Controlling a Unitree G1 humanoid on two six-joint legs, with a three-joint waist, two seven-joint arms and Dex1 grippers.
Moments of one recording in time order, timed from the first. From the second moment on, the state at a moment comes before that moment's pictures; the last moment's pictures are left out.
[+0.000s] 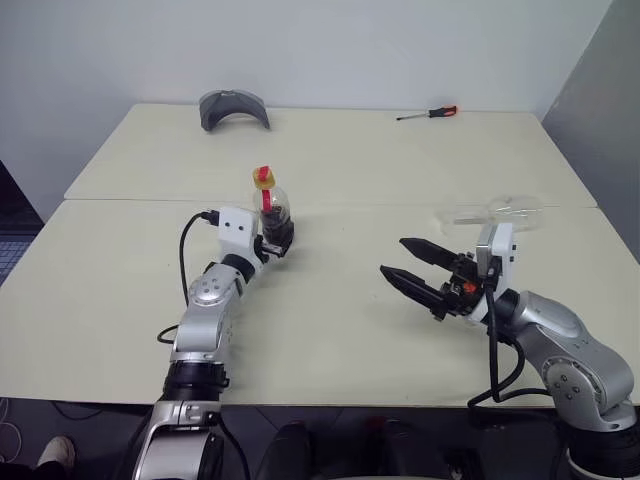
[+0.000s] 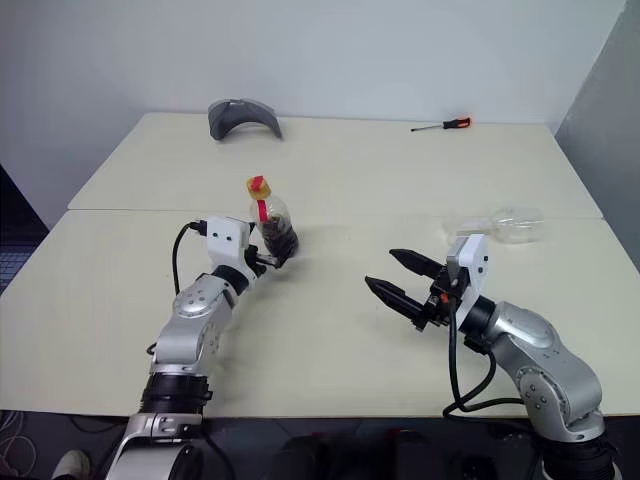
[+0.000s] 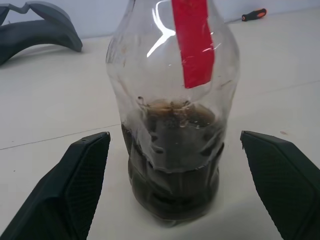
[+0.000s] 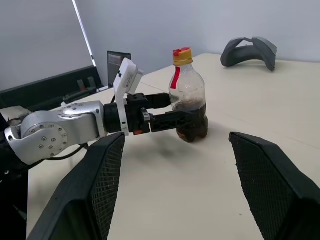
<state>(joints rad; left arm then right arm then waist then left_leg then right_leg) -0.45 0.26 0.09 0.21 -0.13 0.18 -0.31 -0.14 -0.46 -0.05 -0.56 0.70 0.57 0.64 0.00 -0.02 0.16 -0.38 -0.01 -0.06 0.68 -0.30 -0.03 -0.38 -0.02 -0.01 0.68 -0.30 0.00</state>
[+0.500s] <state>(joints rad) -0.63 0.25 0.09 0.56 -0.11 -0.04 -0.32 -0.17 -0.42 -0.01 -0.57 0.68 0.57 0.58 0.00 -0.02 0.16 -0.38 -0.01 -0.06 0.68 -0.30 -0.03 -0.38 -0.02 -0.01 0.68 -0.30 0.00</state>
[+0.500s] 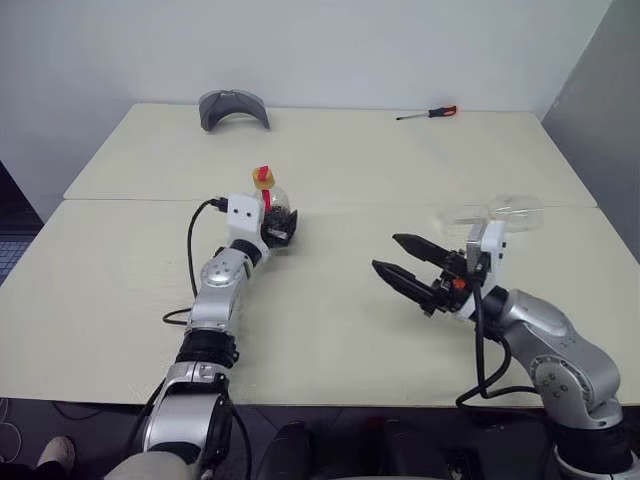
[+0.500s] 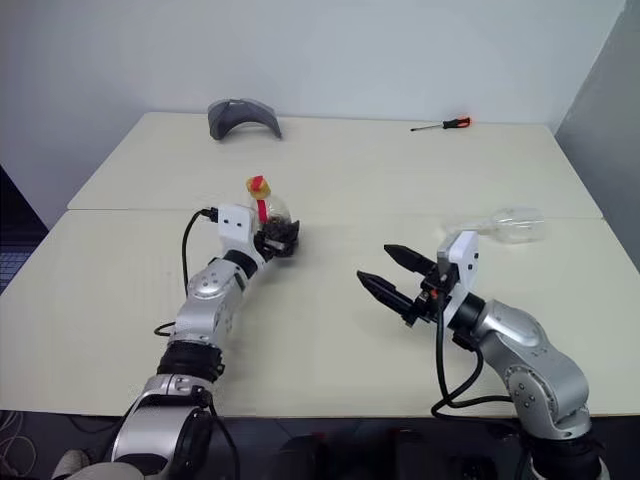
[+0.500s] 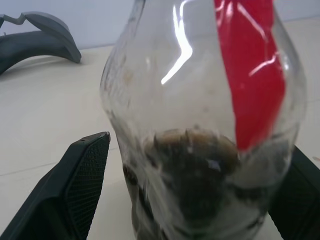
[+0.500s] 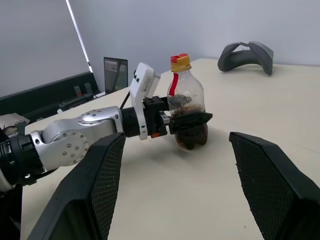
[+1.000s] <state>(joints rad) -0.64 0.24 0.10 0.64 -0.13 -0.12 -0.38 -0.17 -0.42 0.00 -0.57 0.68 0.57 0.56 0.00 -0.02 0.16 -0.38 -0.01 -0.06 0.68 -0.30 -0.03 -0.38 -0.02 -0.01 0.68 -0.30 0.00</state>
